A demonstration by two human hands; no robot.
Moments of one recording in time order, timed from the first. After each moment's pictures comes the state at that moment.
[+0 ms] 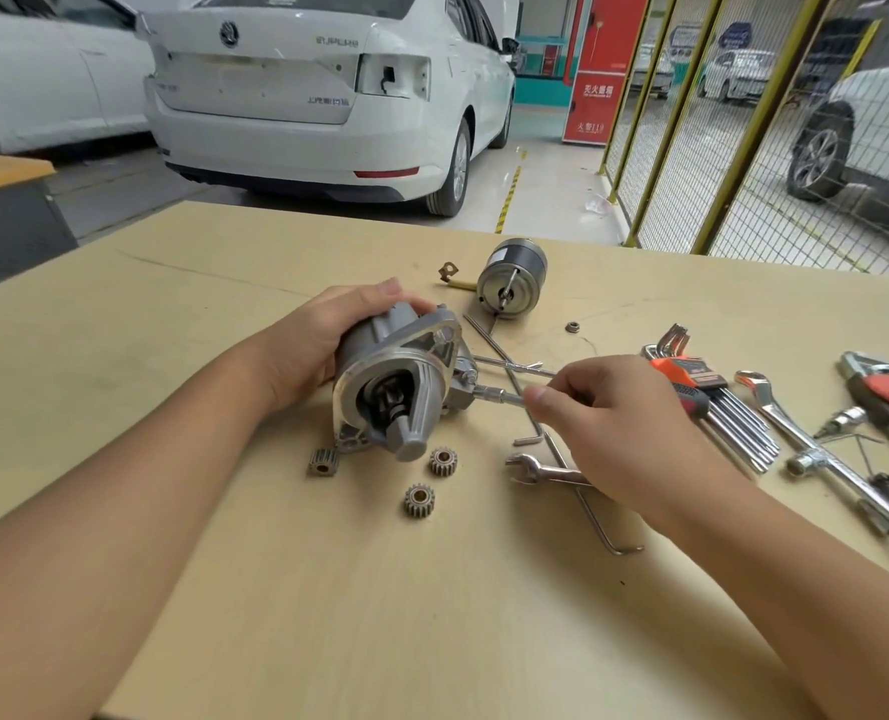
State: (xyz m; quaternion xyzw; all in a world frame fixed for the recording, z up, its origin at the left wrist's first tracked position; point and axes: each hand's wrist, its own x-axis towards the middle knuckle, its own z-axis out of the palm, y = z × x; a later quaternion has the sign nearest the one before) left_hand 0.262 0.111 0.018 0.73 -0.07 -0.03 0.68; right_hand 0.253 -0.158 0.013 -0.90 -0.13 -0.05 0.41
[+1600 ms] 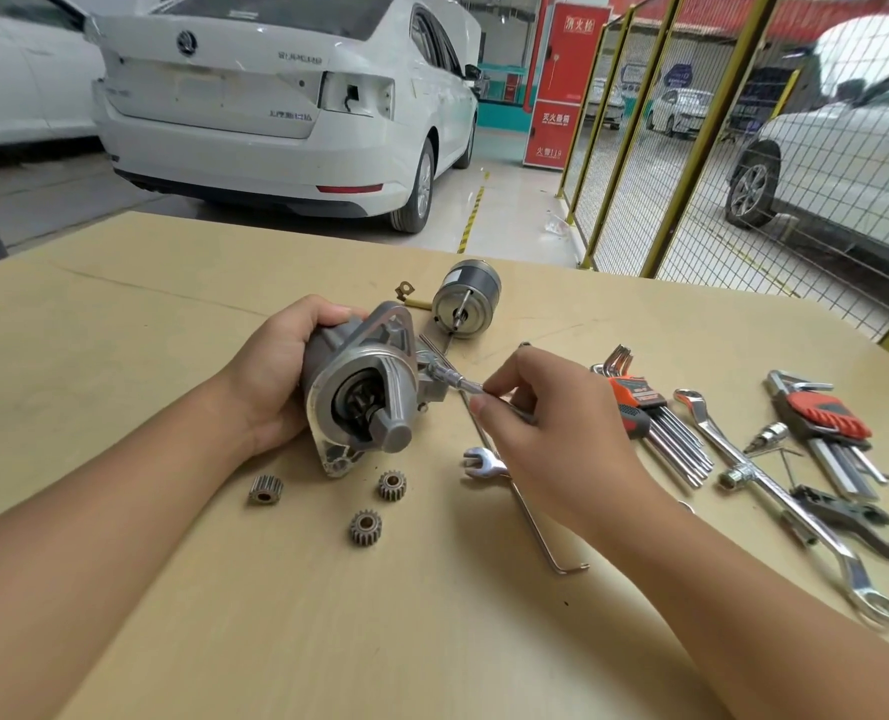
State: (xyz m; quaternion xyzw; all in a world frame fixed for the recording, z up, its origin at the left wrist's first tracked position) left_hand 0.271 0.088 0.005 0.58 0.01 -0.02 0.81; right_hand 0.248 -0.151 0.019 -0.88 -0.18 -0.15 0.41
